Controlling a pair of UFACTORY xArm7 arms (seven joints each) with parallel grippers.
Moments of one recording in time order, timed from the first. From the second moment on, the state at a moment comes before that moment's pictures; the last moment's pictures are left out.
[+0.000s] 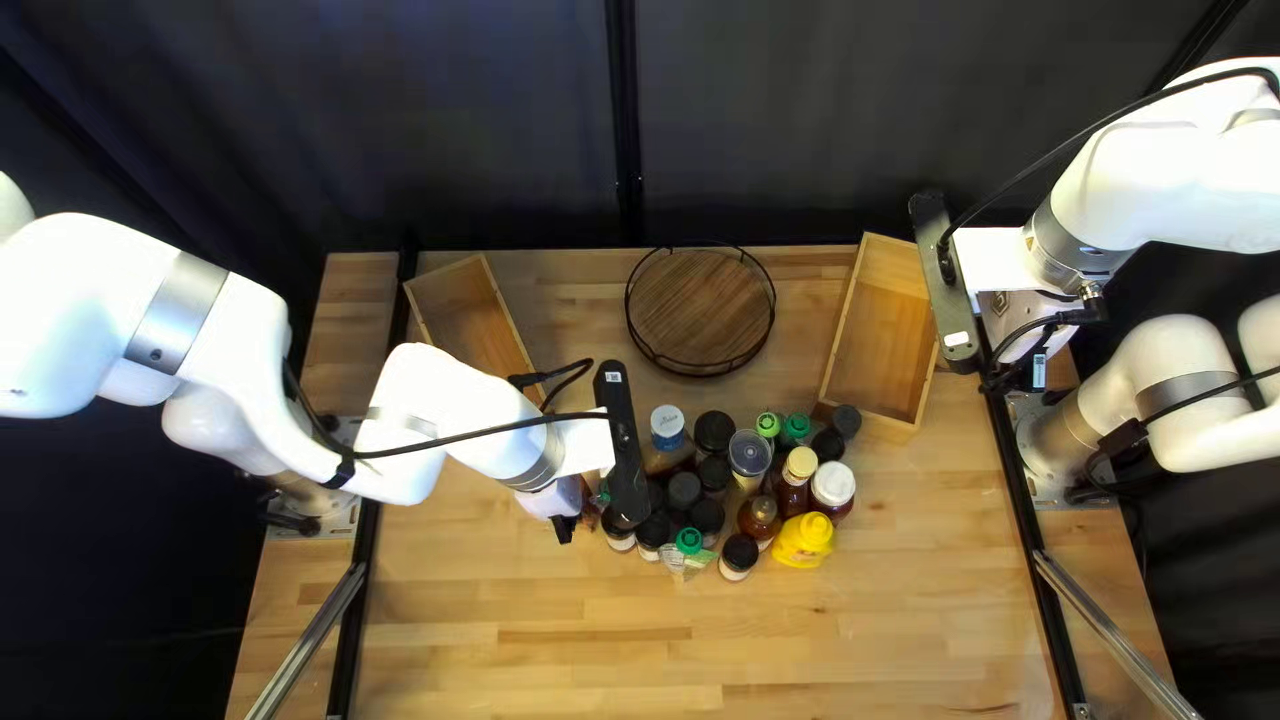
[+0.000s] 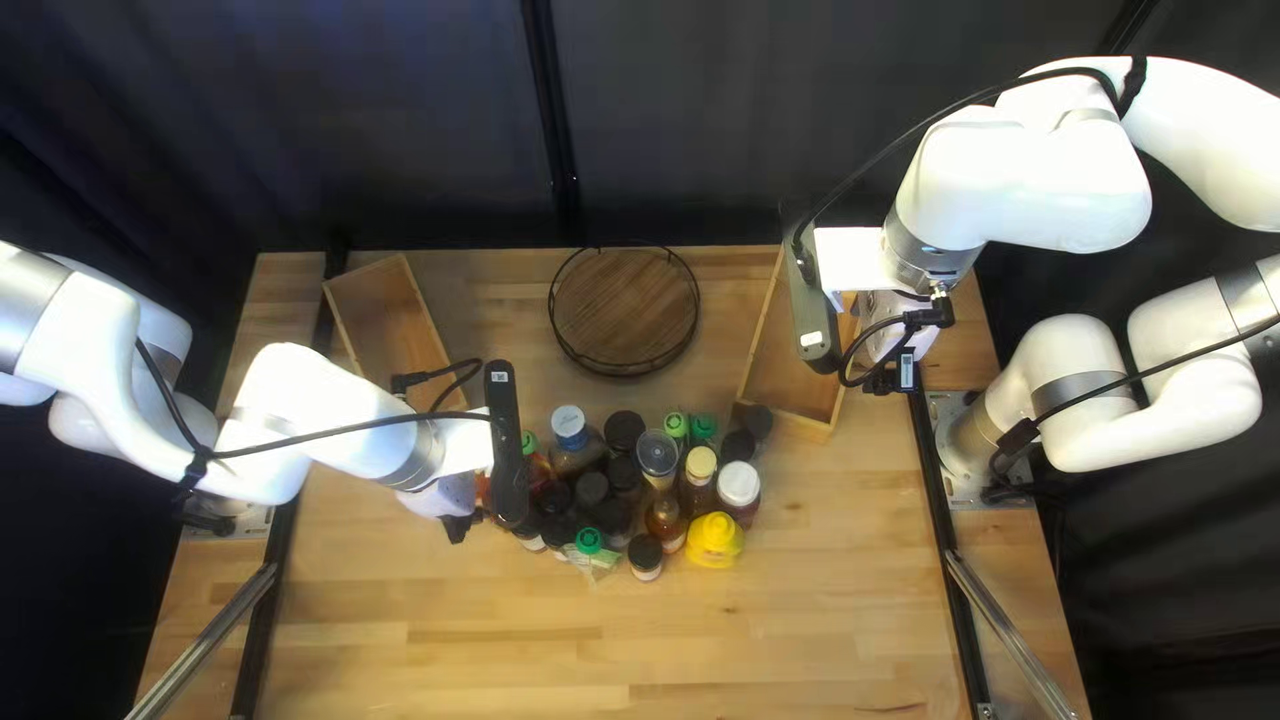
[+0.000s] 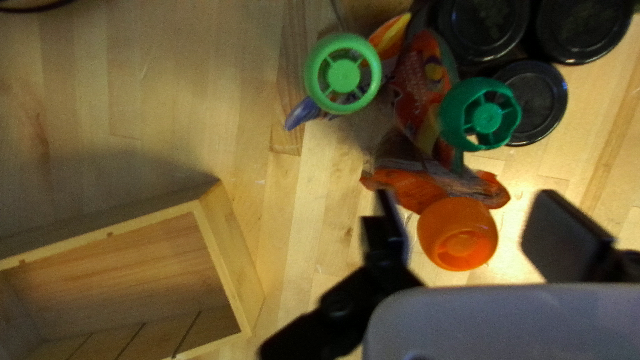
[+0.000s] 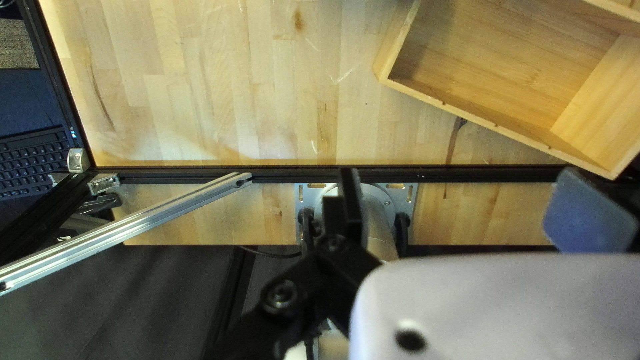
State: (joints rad) left arm -0.07 -0.31 -0.19 0.57 0.10 0.76 -0.48; right arm 0.00 -0.79 0.00 0.78 0.00 1.57 0.00
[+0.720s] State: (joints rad) left arm 0.02 -0.66 0.01 0.60 0.15 1.20 -0.29; right arm 0.00 -0.79 0.00 0.78 0.00 1.57 0.00
